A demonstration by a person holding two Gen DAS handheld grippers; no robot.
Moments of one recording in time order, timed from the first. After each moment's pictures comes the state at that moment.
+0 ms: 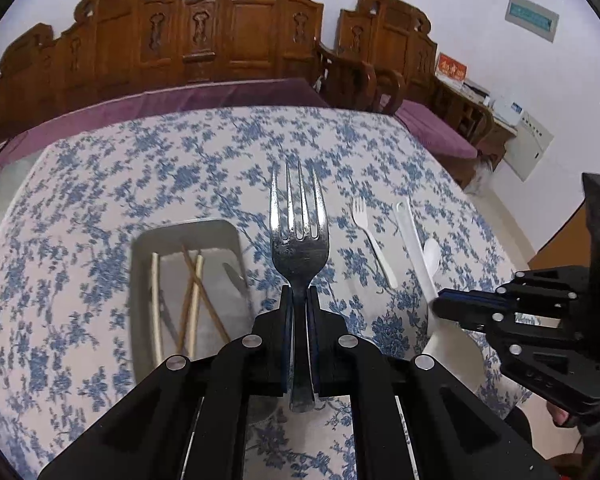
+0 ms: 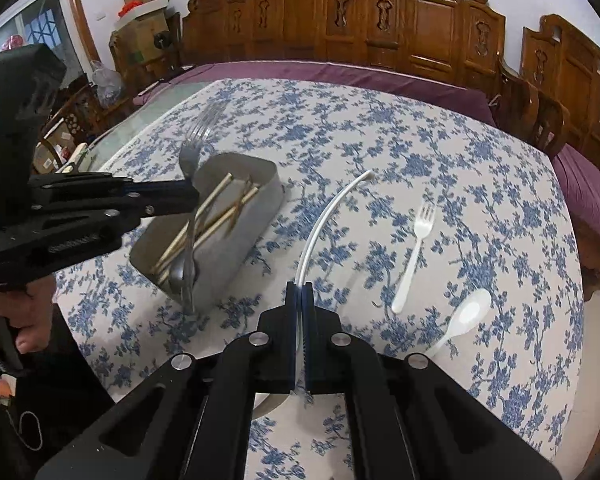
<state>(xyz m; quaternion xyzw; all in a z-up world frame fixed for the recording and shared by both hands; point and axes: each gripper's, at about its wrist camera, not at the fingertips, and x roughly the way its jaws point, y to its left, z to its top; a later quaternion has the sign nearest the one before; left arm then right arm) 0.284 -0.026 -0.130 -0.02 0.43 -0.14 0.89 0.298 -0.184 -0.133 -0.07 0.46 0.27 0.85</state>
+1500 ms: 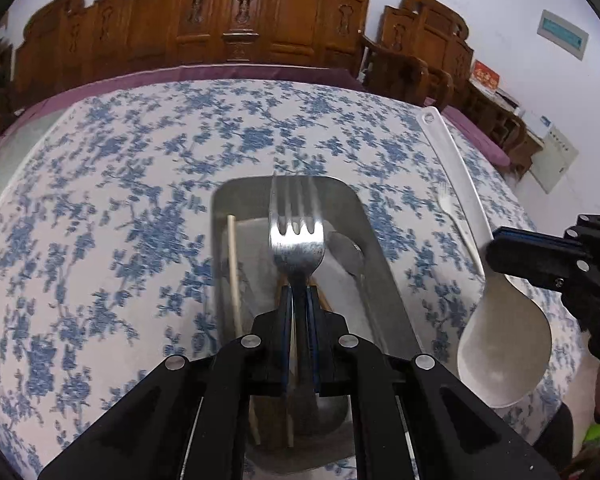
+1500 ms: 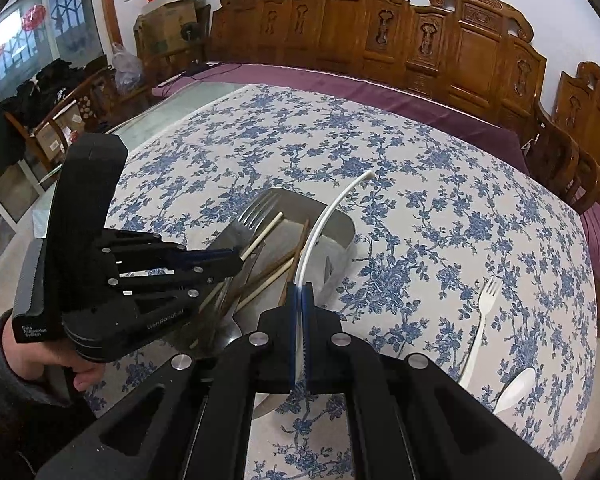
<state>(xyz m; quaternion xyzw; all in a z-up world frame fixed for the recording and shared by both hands) 0.304 0.060 -0.202 -0.04 0.44 -0.09 0.89 0.324 -0.072 -0.137 -0.11 0.43 0.29 0.85</state>
